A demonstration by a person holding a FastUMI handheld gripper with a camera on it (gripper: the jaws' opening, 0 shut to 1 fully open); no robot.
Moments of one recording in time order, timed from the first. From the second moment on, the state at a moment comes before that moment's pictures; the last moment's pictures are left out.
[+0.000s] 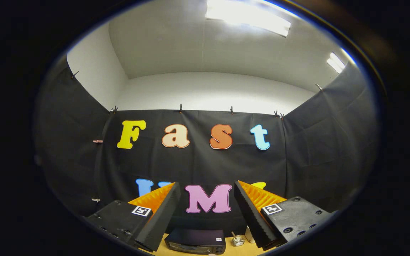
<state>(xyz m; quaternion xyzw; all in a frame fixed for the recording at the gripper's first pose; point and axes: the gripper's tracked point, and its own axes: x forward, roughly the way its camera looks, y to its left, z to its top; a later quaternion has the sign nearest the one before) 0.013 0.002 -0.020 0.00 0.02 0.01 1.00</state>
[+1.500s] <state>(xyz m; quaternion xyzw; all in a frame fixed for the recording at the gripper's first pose) 0.078 0.046 -0.548 0.03 0.34 0.03 0.94</state>
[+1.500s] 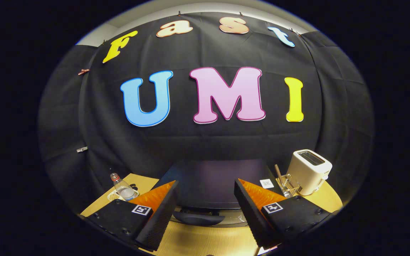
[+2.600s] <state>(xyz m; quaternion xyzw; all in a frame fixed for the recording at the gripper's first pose) 0.014 0.048 -0.631 0.00 0.44 -0.02 0.90</state>
